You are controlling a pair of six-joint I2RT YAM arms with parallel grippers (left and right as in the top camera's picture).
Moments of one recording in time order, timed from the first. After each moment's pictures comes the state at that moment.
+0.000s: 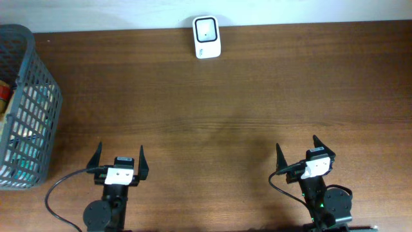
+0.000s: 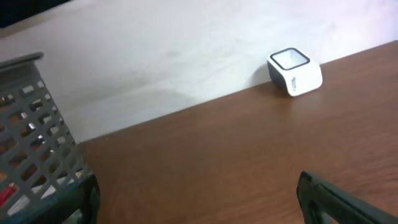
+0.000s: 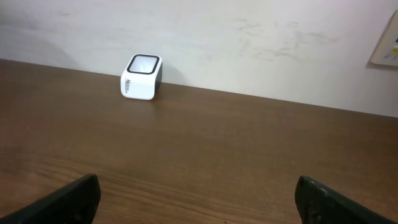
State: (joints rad) left arm 0.00 0.02 0.03 -0.03 0.03 0.31; right arm 0.12 0.01 0.01 -0.07 -0.04 -0.08
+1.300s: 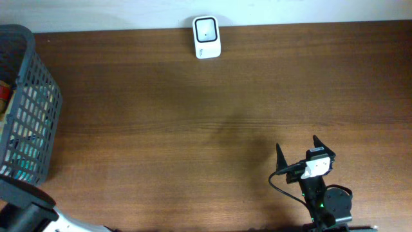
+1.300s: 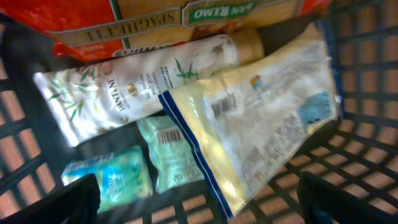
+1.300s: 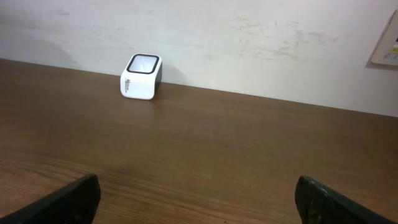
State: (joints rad) left arm 0.91 1.94 1.83 -1.08 0.13 -0.44; right arm 0.12 0.01 0.01 -0.07 -0.04 -0.08
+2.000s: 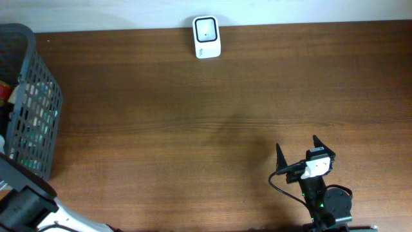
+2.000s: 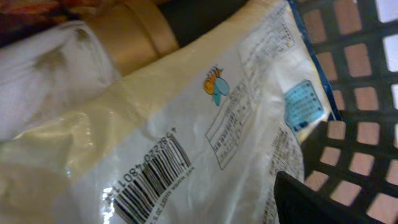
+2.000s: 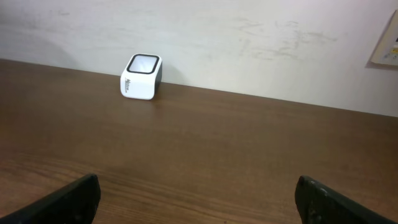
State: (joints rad) left arm 0.81 2.03 1.47 -0.45 0.33 -0.43; right arm 0.12 0.01 0.01 -0.07 -0.04 -0.08
